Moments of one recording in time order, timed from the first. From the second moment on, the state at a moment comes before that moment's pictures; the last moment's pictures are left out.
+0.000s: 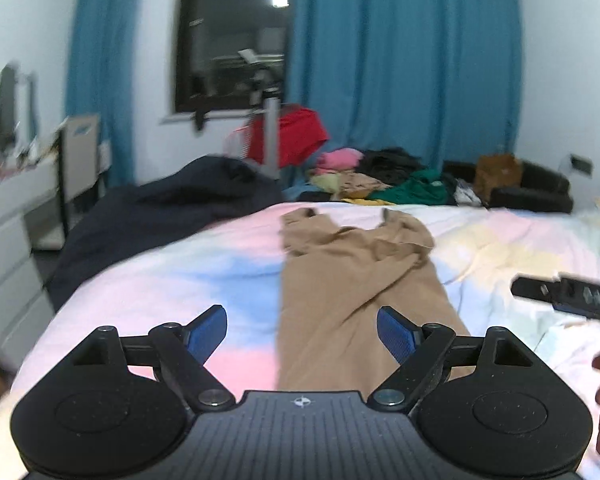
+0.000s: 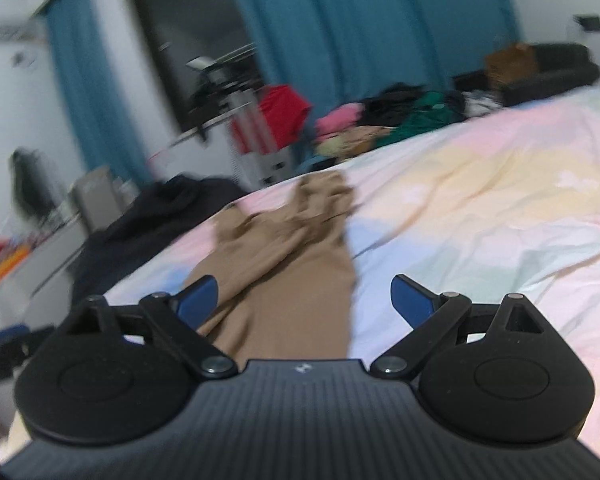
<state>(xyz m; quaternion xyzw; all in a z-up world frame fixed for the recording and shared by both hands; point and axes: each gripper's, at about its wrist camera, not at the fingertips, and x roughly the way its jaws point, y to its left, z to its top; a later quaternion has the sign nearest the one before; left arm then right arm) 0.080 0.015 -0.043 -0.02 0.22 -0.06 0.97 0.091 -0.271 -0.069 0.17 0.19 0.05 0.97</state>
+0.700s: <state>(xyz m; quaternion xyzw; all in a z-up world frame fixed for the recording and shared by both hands) 0.052 0.155 -0.042 -0.19 0.21 0.01 0.96 0.079 -0.055 -0.119 0.18 0.43 0.29 0.83</state>
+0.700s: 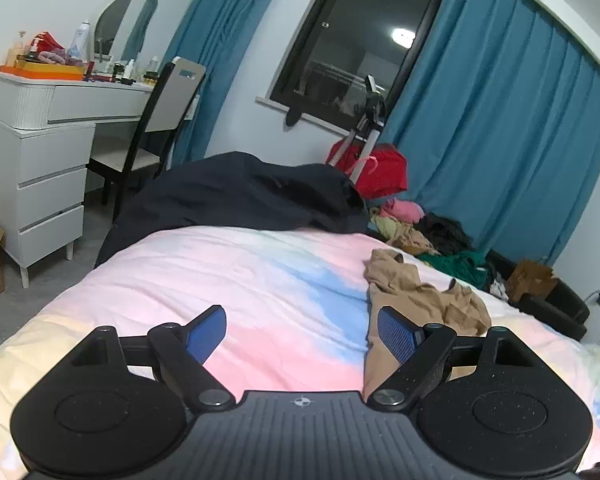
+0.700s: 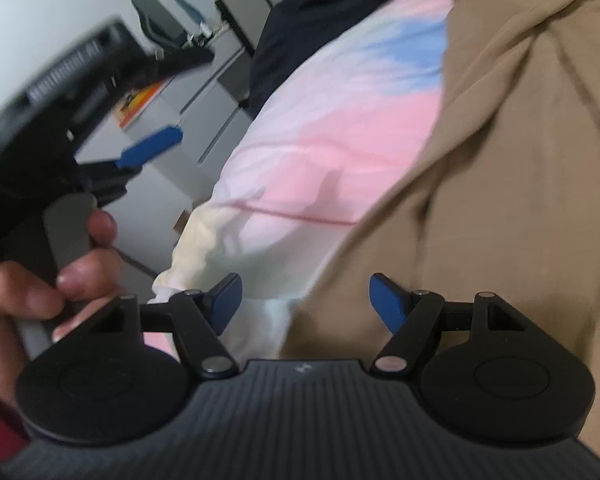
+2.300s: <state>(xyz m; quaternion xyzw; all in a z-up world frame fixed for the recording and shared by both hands) 0.037 0.040 -0.084 0.11 0.46 -0.10 0.87 0.028 -0.279 -0.108 0.34 0.33 0.09 0.88</state>
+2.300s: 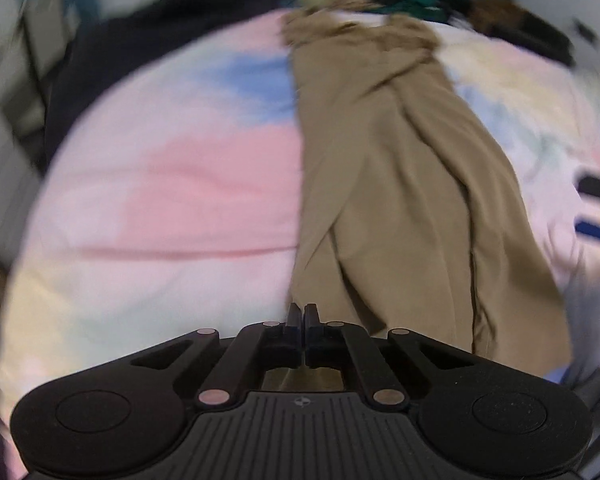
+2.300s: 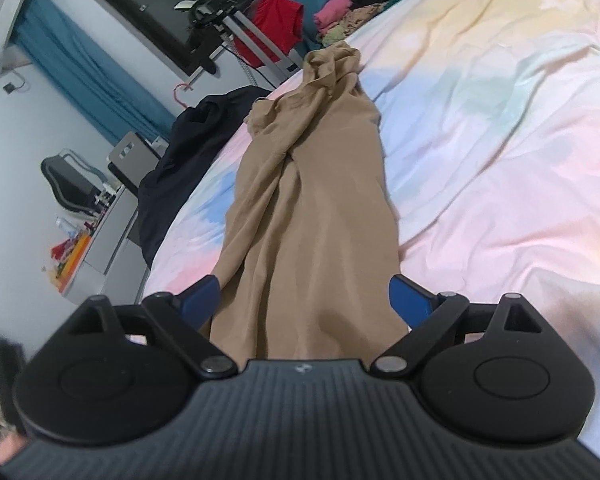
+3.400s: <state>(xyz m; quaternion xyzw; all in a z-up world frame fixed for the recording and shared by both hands) 0.075 0.095 -0.122 -0.23 0.52 -0.14 0.81 0.035 -0.297 -0.157 0.39 0.42 0.07 0.81</state>
